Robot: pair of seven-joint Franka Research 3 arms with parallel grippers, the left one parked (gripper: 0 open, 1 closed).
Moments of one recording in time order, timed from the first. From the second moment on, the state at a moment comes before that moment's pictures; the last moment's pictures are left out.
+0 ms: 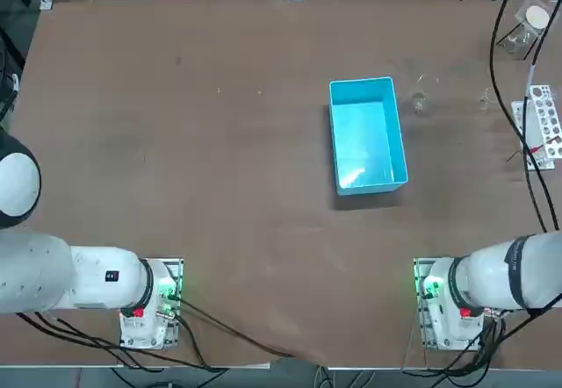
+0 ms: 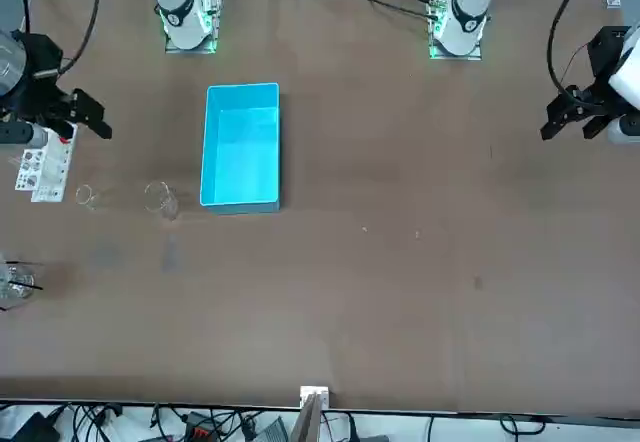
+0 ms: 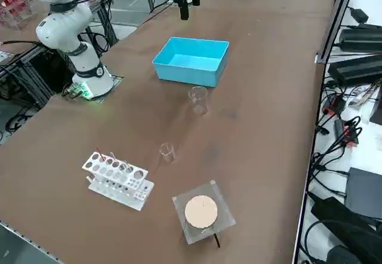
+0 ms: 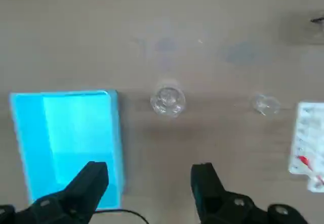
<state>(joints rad) 0.08 0.02 -0.03 -1.62 -0.01 1.57 0.04</state>
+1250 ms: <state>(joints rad) -0.07 0.09 -0.06 -1.77 -0.43 1.55 0.73</state>
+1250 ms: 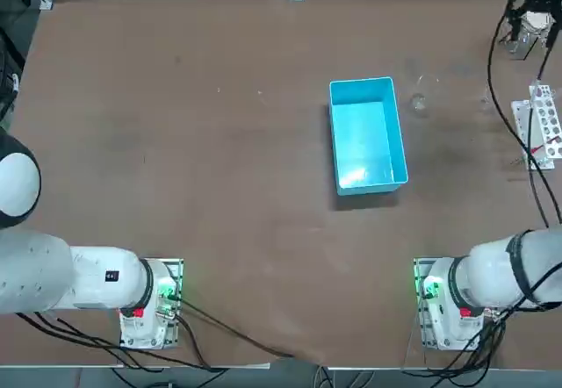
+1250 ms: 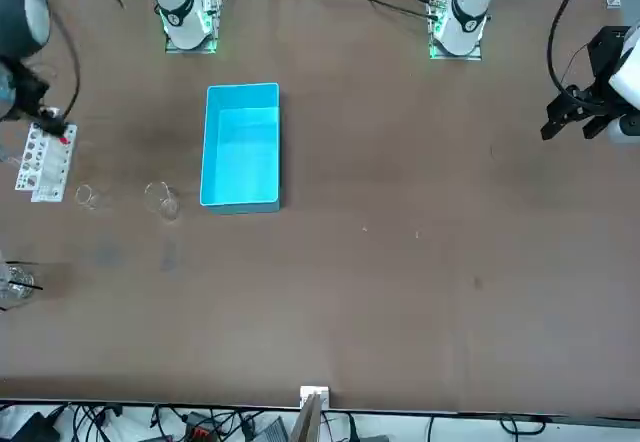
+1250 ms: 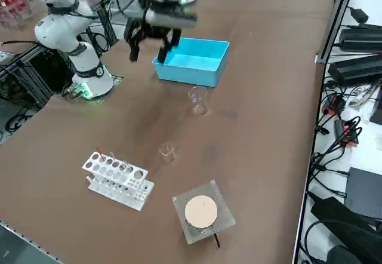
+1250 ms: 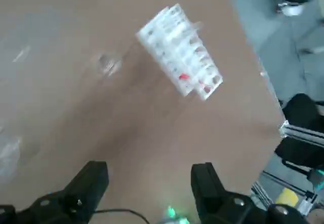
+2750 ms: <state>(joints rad) -0.14 0.17 -0.05 -2.52 -1.59 1.91 2.62</state>
